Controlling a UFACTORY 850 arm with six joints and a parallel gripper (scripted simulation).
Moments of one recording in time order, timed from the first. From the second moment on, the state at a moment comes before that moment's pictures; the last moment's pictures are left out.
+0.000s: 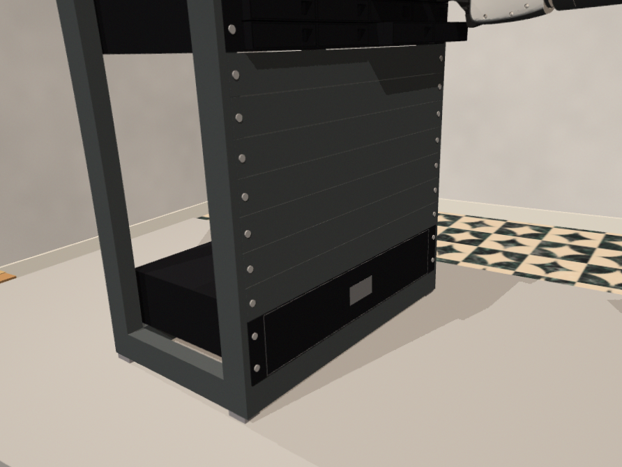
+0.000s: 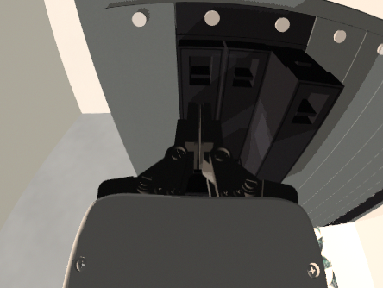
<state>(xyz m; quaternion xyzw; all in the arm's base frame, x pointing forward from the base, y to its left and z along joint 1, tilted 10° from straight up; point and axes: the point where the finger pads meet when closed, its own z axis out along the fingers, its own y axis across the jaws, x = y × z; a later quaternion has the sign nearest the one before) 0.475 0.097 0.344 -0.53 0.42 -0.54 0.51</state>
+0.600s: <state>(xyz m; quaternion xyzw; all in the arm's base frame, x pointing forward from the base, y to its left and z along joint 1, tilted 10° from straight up) 0.413 0.091 0.337 -0.53 0.41 -0.54 0.51</state>
